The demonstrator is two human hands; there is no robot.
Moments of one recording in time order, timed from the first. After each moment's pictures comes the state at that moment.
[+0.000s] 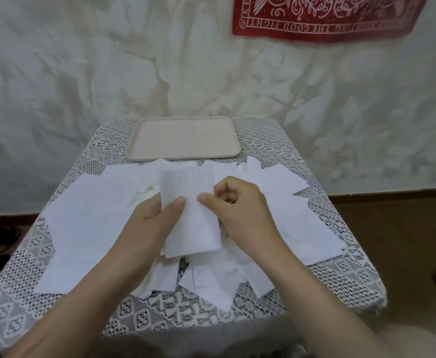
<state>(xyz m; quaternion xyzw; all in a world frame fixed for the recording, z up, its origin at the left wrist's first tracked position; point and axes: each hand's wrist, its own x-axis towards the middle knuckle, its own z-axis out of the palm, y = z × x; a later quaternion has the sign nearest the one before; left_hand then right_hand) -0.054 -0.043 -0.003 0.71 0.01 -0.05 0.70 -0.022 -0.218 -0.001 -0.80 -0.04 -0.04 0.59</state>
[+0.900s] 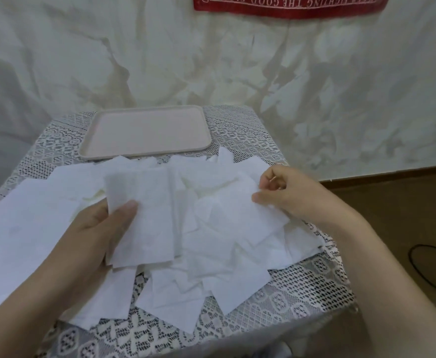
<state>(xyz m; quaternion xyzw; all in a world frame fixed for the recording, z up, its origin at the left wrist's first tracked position) -0.035 -0.046 -0.015 0.68 0.08 -0.06 0.73 0.024 -0.366 -0.008 -0.86 -0.02 0.06 0.50</state>
